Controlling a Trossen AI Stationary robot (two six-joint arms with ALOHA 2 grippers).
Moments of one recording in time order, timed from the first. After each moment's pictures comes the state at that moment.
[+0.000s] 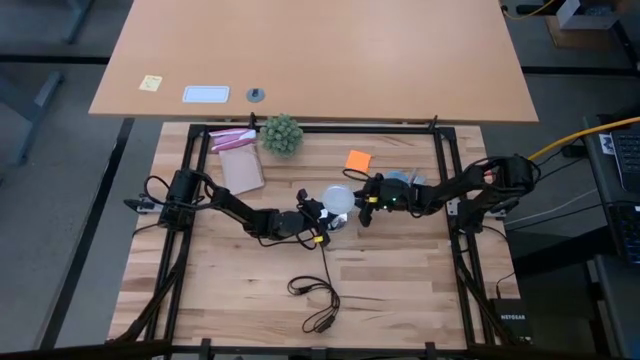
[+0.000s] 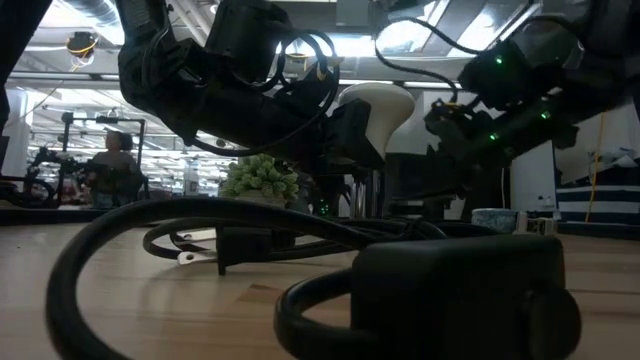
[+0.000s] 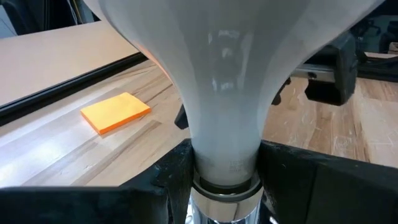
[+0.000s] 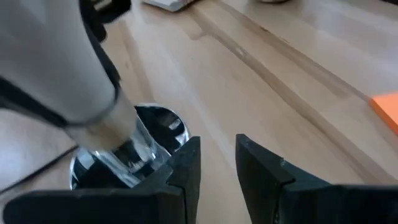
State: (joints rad) left arm -0.14 2.05 0.86 0.91 -0.62 -0.16; right arm -0.15 1.58 0.37 0.74 0.11 0.28
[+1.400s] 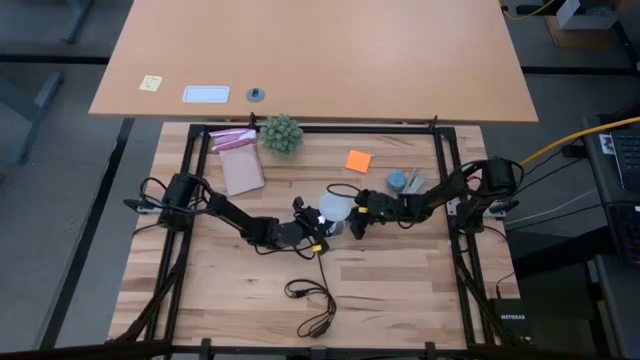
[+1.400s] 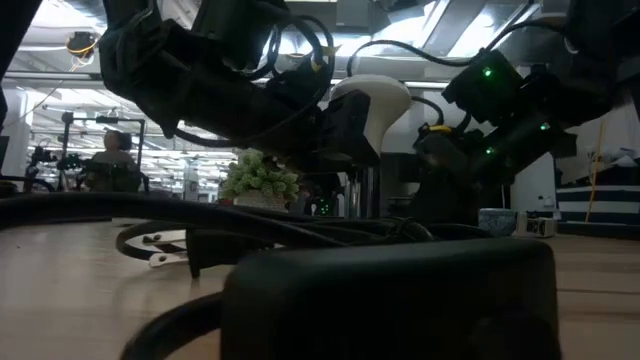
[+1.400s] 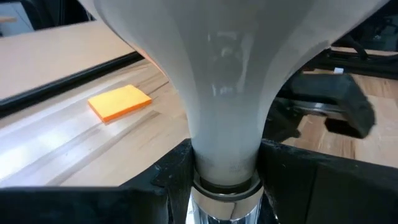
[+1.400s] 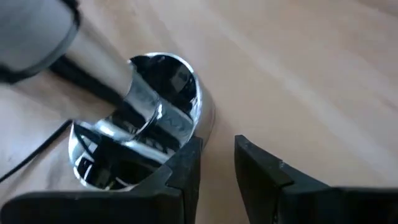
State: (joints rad) left arm -0.21 2.05 0.86 0.85 -0.75 -0.21; right arm 0.00 1.73 0.45 0.66 0.08 0.55
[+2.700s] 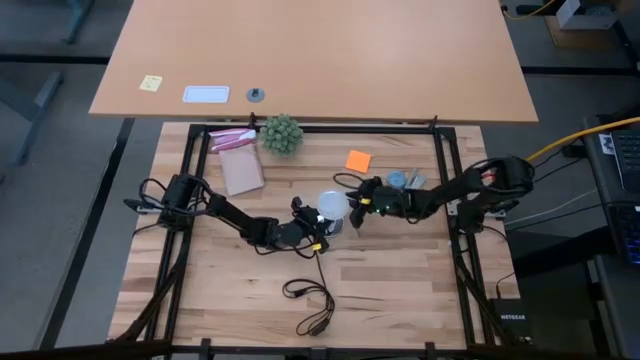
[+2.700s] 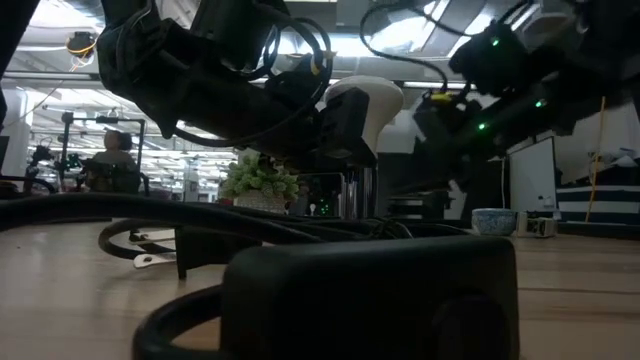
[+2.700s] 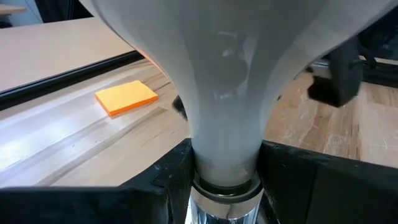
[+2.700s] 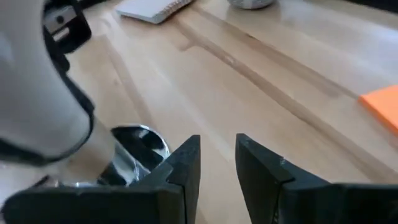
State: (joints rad) left arm -0.23 2.05 0.85 0.83 -0.77 -0.28; right arm -0.03 1.59 0.45 0.63 0.32 0.42
